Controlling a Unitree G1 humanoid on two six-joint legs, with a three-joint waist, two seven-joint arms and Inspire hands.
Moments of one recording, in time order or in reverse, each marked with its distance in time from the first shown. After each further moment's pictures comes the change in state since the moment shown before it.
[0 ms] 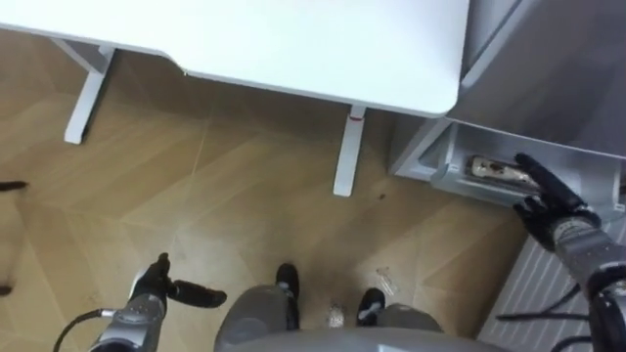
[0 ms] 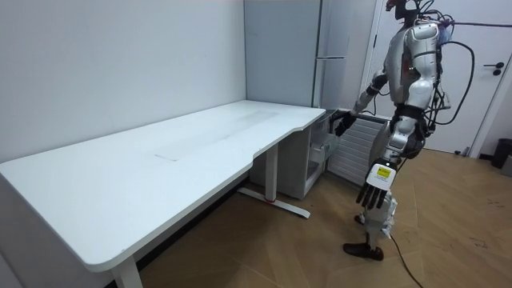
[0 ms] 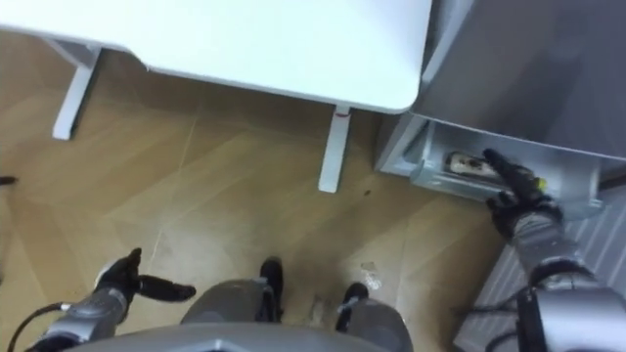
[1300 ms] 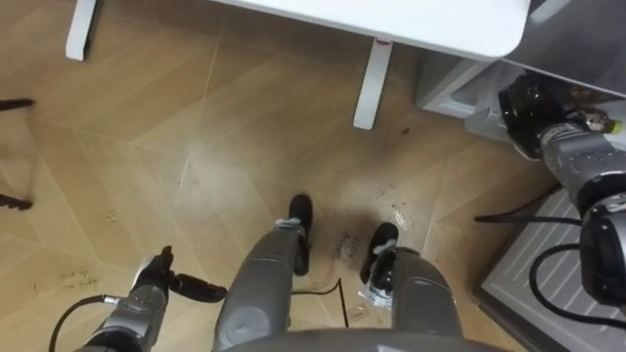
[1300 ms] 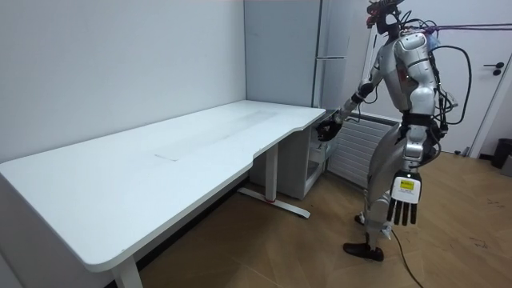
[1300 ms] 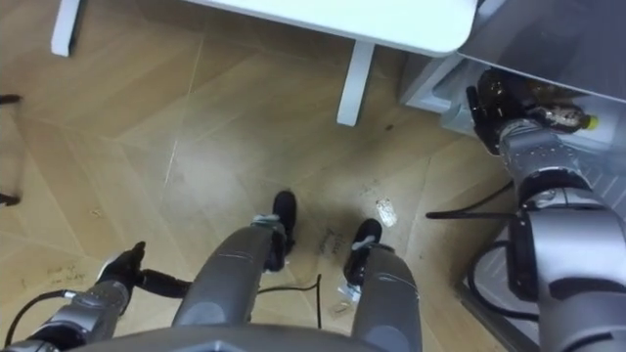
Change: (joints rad) left arm -0.051 0.037 -0.119 0.013 -0.012 0.034 0.026; right arm -0.395 -0.047 -0.002 -0.028 0.198 0.051 -0.209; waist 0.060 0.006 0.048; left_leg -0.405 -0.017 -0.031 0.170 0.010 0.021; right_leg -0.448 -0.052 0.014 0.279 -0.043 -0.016
